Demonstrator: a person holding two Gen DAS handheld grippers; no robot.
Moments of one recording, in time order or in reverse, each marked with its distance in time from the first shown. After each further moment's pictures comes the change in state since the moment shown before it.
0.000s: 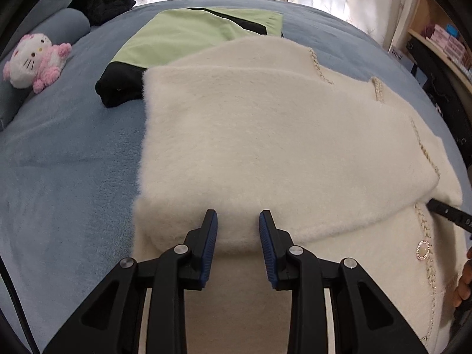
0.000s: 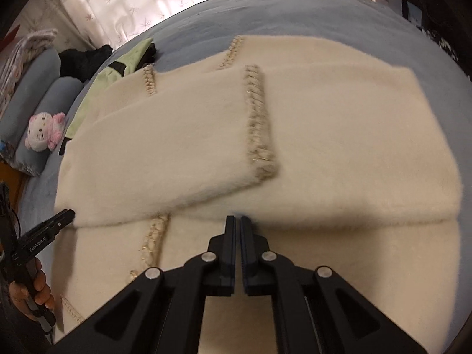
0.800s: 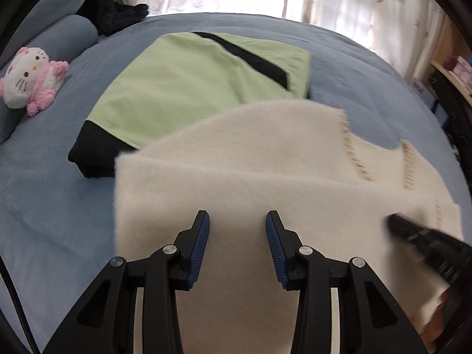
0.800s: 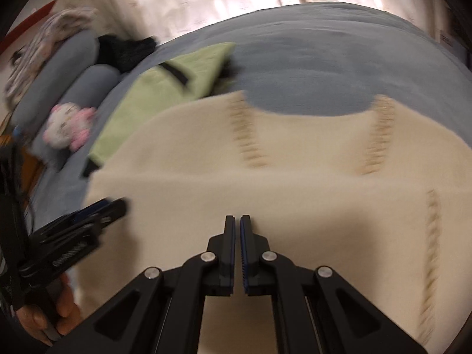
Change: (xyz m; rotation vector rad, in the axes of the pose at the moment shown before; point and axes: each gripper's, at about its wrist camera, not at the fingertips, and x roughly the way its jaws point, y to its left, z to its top) left arm 0.045 0.001 0.104 -0.102 -0.091 0.057; right arm 0.069 0.098 0.101 -0.123 -0.065 0.133
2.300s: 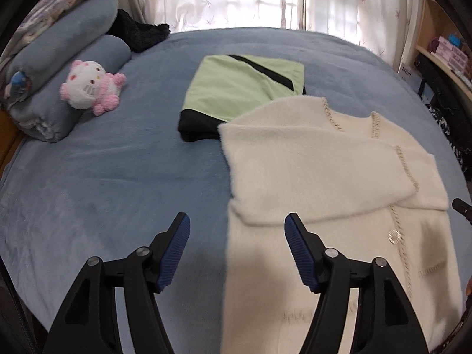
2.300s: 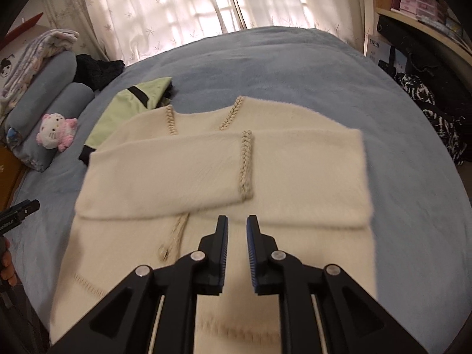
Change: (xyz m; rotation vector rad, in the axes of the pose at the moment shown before) left arm -0.206 0.053 -0.084 0.089 -0.013 0.063; right arm -0.213 -0.043 -0.118 0.029 -0.074 -0.215
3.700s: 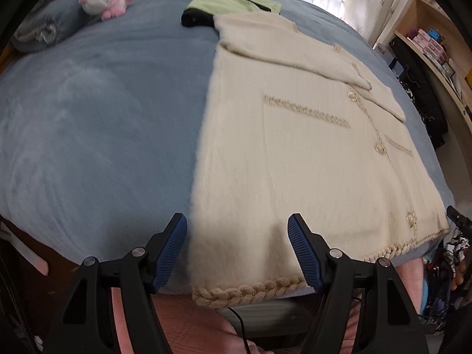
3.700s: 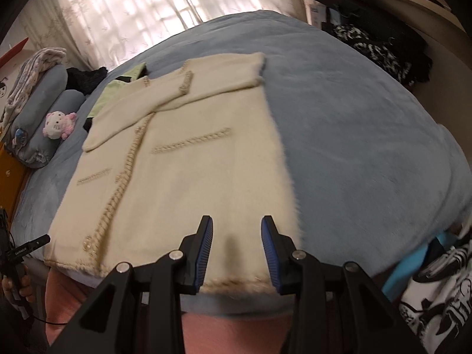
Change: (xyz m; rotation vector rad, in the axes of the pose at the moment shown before) left arm -0.059 0.023 -0.246 -0.099 0.182 -0.208; right arm -0.140 -0.092 -0.224 0.178 0.031 -0.034
